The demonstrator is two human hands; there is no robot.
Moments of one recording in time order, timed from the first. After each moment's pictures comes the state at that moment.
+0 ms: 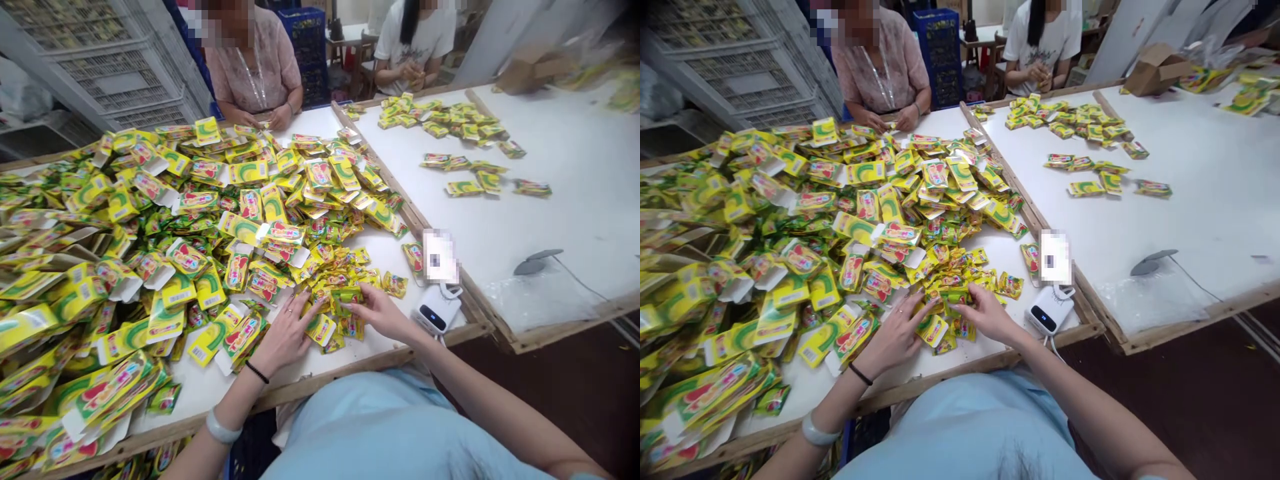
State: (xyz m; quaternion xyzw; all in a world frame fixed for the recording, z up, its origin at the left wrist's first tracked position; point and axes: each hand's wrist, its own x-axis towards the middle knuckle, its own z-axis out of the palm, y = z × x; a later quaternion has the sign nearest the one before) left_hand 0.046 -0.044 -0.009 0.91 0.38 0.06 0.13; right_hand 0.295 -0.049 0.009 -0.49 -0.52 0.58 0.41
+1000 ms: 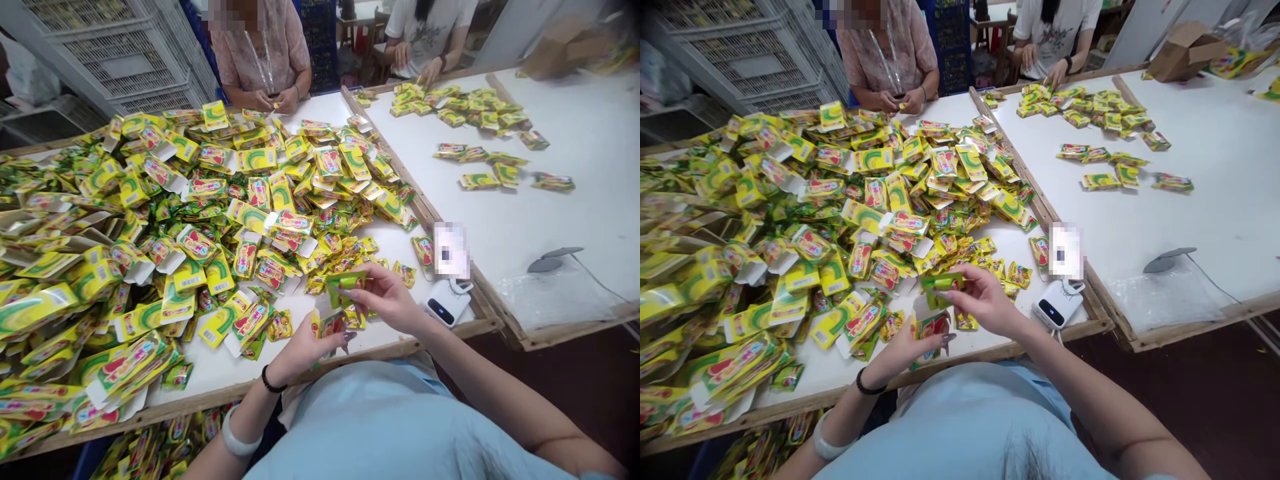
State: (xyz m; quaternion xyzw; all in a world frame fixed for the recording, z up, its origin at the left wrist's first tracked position) left_hand 0.089 -0.074 0.056 0.53 0.42 0.24 0.70; right_hand 0.275 -0.049 0.069 -0.39 -0.51 0.61 0.46
